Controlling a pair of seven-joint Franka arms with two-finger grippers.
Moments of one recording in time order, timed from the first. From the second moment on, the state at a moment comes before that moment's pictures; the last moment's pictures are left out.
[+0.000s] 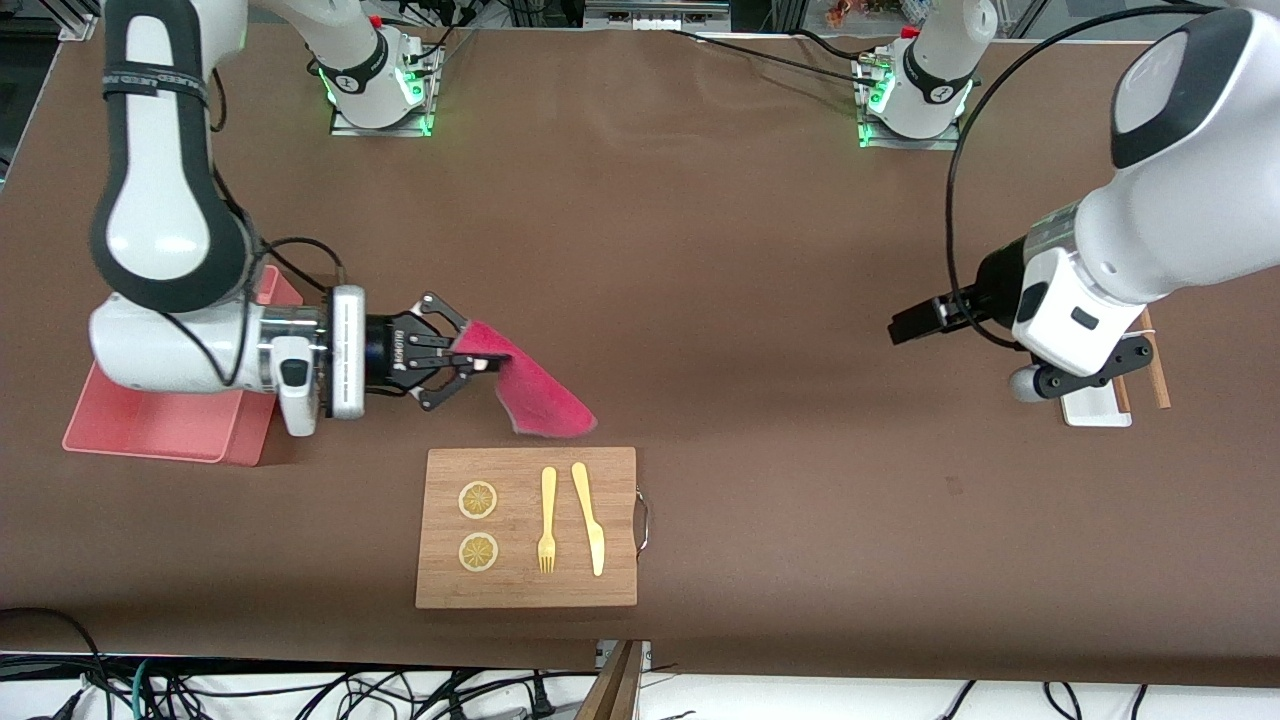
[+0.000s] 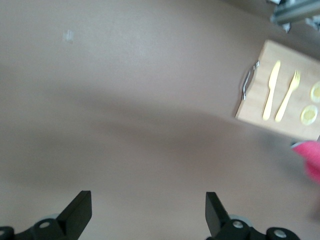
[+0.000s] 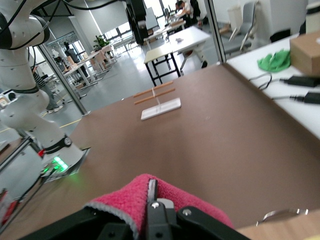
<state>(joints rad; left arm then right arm) 0.04 0.40 -0.37 -1.14 -0.11 1.46 -0.55 0.54 0.51 -0.48 -1.51 1.40 1.59 -1.55</state>
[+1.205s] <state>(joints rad) -0.02 0.00 -0.08 -1.70 0.04 1.69 0.07 0.56 0.24 -0.56 -1.41 0.42 1.27 -0.56</state>
